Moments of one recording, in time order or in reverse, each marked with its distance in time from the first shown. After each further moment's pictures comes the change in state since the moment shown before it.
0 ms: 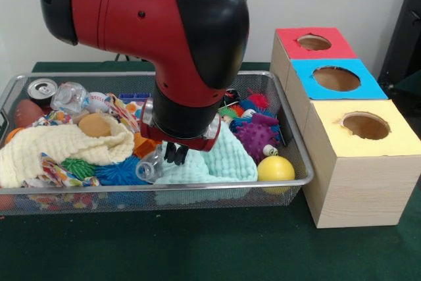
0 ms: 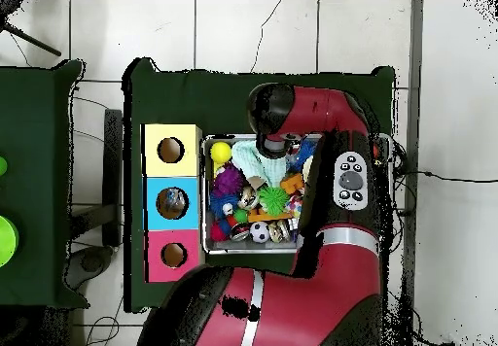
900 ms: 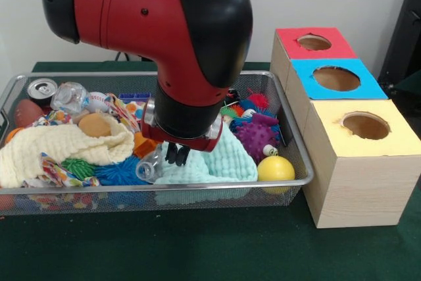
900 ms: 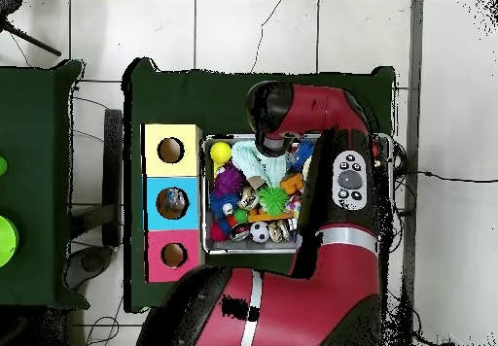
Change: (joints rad) arm 0.002 -0.005 0.004 -0.003 -0.006 0.000 0.000
